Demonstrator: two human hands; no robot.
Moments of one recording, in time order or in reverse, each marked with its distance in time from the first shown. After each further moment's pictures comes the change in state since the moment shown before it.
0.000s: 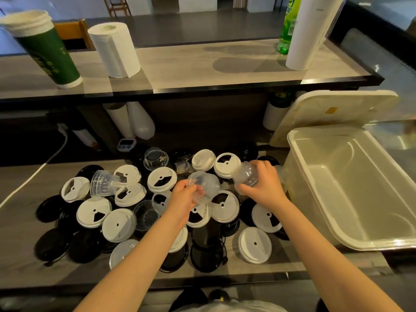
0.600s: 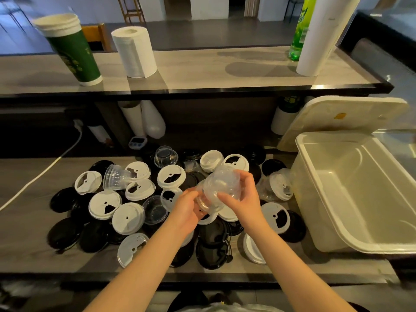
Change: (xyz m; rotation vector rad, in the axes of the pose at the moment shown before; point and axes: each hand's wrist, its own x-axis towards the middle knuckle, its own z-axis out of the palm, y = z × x) left_hand -0.030 -0.002 -0.013 -0.288 -0.066 -0.177; right_hand -0.058 -0.069 0.033 0.853 -0.040 0.012
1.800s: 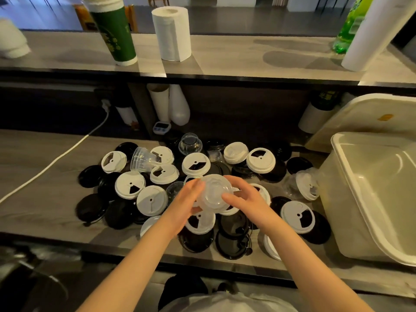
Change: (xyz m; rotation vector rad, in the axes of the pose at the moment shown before) left_hand -0.029 0.013 -0.075 0.344 -0.161 0.205; right_hand 0.001 0.000 0.033 -0.136 -0.445 0.196
